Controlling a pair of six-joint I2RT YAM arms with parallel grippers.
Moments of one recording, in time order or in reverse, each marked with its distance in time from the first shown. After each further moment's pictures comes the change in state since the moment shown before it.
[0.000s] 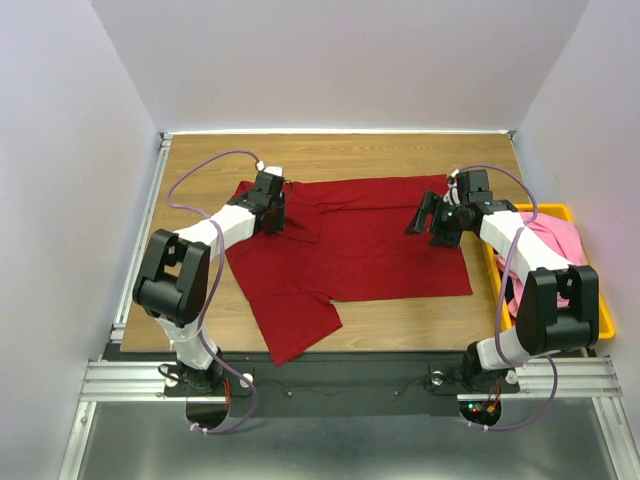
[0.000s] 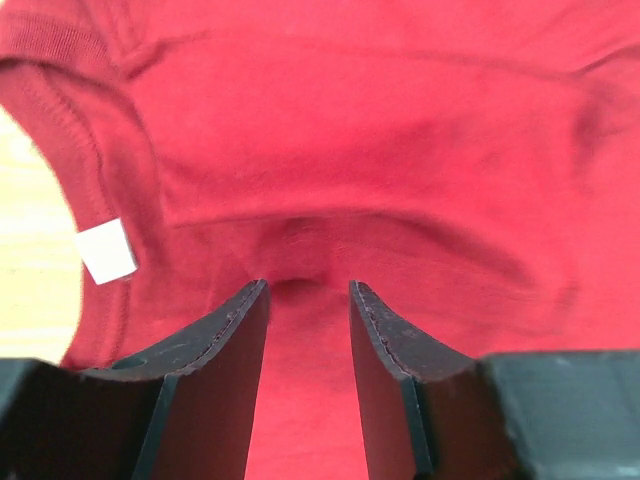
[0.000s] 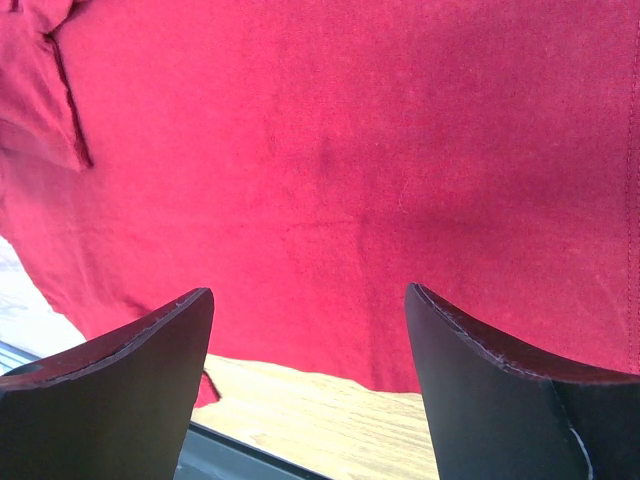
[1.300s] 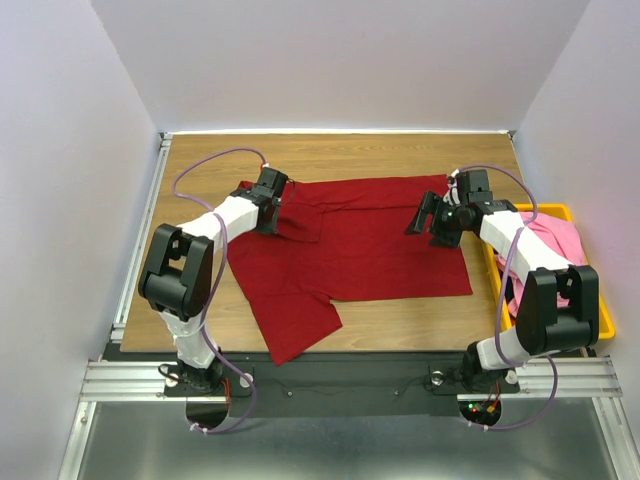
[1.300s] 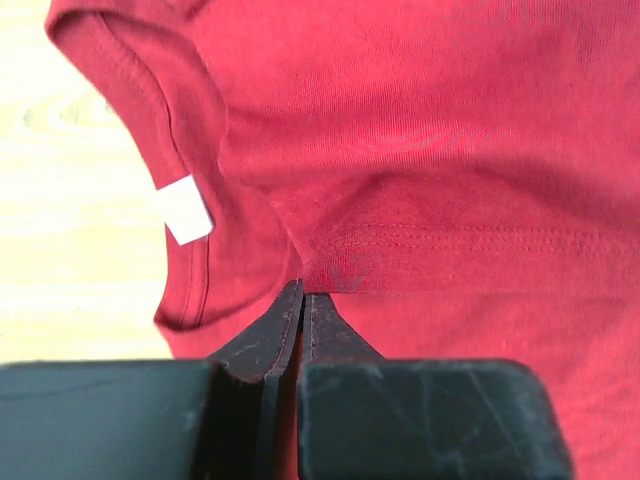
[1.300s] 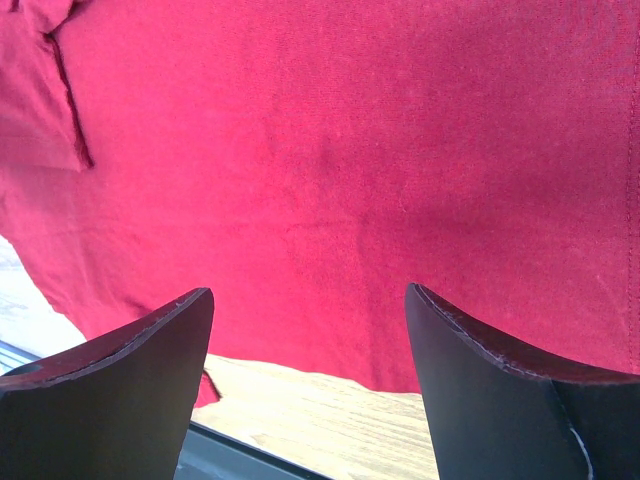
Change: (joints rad) left arm -0.007 0.067 0.103 -0.225 -0.098 0.138; right arm 0.000 0.000 0.000 0.000 0.000 0.000
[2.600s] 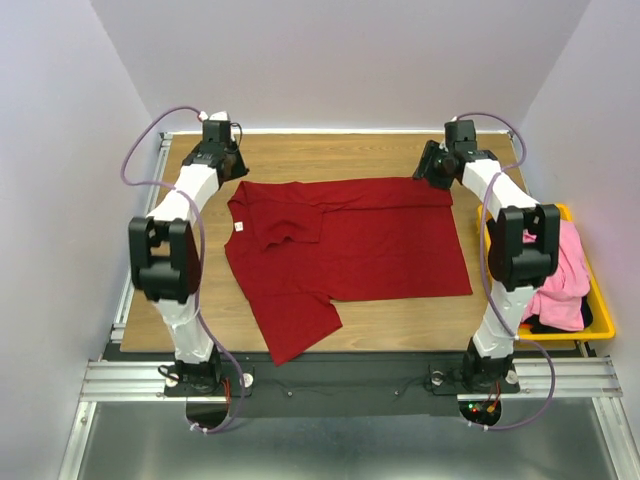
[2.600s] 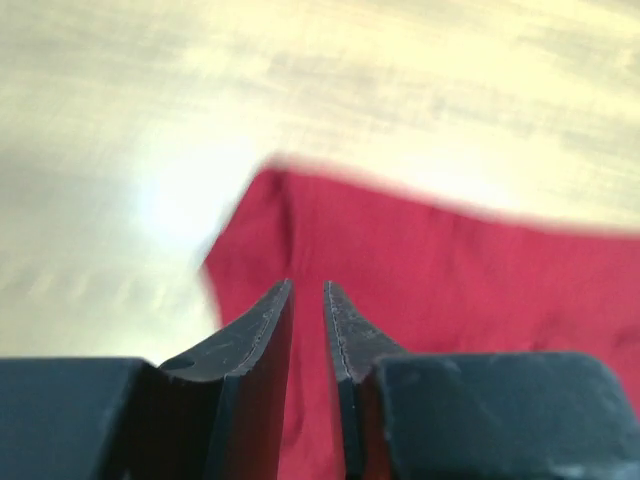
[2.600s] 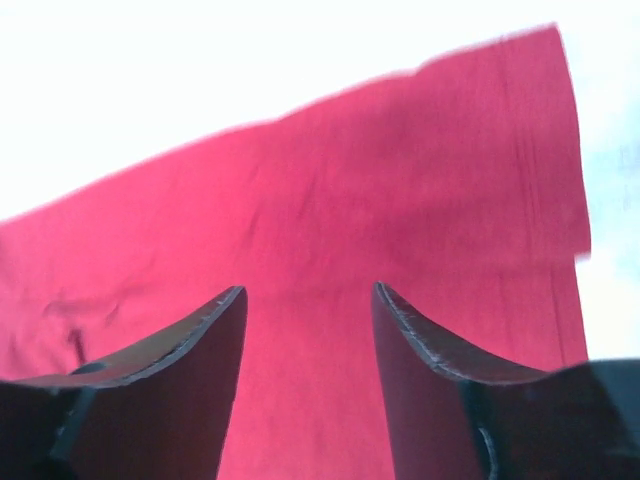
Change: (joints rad) left arm 0.288 0.036 0.286 0.108 0.243 -0.209; right arm -0.011 0.446 0.545 0.070 0.257 -0.014
